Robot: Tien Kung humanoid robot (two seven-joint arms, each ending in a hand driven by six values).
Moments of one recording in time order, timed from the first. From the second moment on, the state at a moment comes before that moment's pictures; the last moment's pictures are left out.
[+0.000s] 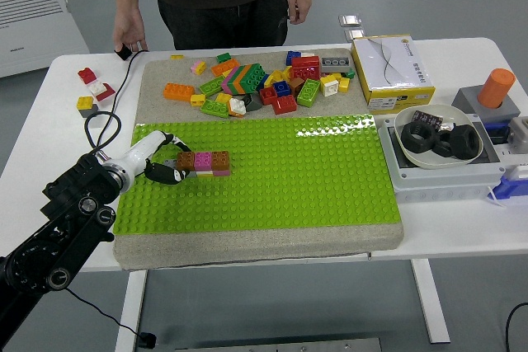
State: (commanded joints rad) left arm -0.45 0.16 -1.07 -1.16 1.76 -0.14 0.34; right arm 0.15 -0.11 2.27 0.18 -2.27 -0.01 -0.17
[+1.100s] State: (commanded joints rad) left arm -0.45 0.16 -1.07 -1.15 1.74 -0.15 0.31; right arm 0.15 -0.12 2.27 0.18 -2.27 0.00 -0.16
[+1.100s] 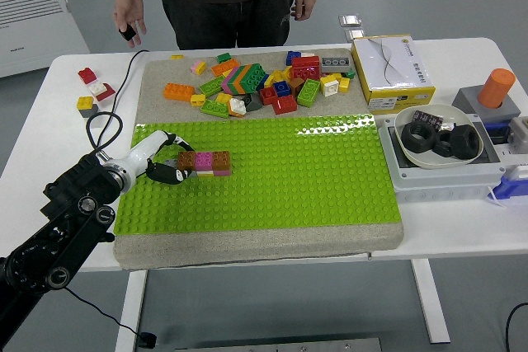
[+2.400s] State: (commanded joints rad) left arm -0.45 0.16 -1.08 -1.14 1.73 -0.17 0.29; right arm 0.15 -0.12 2.27 0.18 -2.27 0.00 -0.16
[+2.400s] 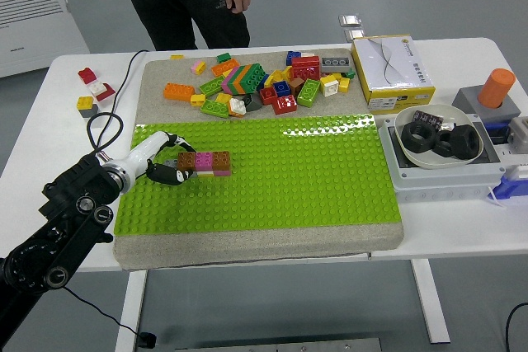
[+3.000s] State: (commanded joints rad) left arm -0.45 0.17 -1.09 -1.14 1.73 -0.18 0.29; right arm 0.15 -0.12 2.27 0.18 -2.27 0.00 -0.16
